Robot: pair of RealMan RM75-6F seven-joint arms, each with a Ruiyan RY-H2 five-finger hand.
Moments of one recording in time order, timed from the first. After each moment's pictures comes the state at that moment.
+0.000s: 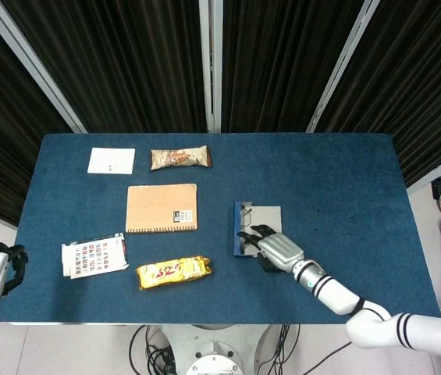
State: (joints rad) left arm -0.11 -1.04 -0.03 -1.68 1.48 1.45 0.12; right arm 0.76 -1.48 0.07 -1.52 -1.32 0.68 0.04
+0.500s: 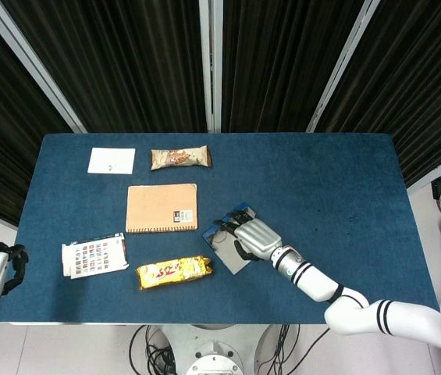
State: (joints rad) left arm -0.11 -1.04 -0.03 -1.67 1.49 1.45 0.11; right arm 0.83 -1.50 0.17 -1.53 -1.27 0.71 -0.02
